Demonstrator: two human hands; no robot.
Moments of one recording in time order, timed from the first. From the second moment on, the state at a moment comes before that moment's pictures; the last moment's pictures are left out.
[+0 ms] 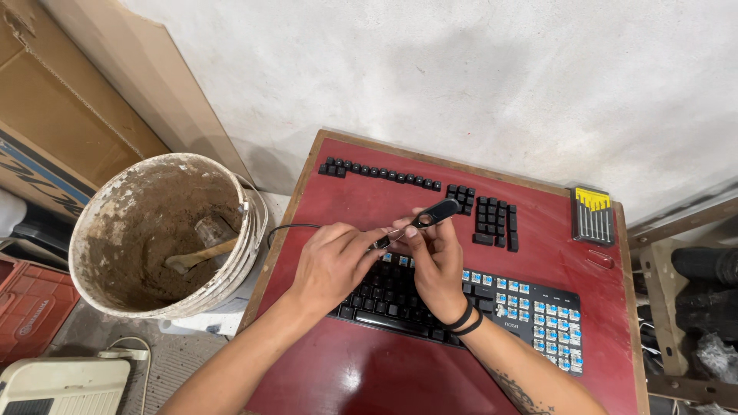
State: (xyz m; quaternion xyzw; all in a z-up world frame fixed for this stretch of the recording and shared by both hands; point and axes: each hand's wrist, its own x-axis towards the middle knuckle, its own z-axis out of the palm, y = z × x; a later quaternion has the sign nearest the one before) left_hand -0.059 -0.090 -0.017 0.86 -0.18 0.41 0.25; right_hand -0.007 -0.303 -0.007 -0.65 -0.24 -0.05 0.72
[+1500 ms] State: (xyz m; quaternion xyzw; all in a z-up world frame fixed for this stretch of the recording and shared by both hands) left_hand -0.037 -0.055 -0.014 0.96 -0.26 0.01 0.06; right_hand 0.007 -0.314 -0.004 -0.62 -0.17 -0.01 0.77
